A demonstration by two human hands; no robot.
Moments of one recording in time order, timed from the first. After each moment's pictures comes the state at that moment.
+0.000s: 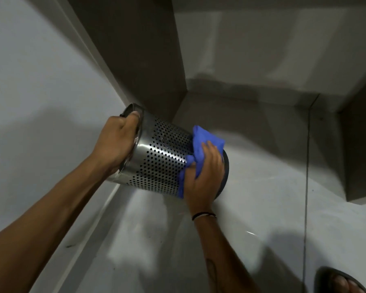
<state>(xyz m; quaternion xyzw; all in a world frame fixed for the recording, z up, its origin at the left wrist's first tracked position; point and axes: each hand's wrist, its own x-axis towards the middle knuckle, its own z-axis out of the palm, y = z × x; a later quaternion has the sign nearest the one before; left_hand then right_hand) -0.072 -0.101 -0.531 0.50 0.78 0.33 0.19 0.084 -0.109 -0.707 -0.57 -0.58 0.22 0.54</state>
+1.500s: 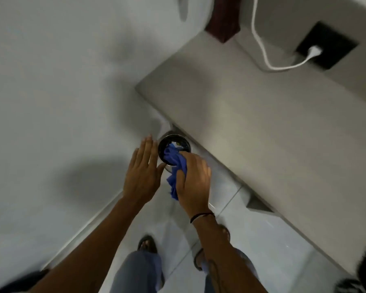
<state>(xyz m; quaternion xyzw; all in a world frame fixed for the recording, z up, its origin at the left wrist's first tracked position) 0.007 -0.237 -0.104 0.54 0.84 0.07 0.06 0.158 -0.162 -0.085 -0.45 -0.78 0.36 0.24</state>
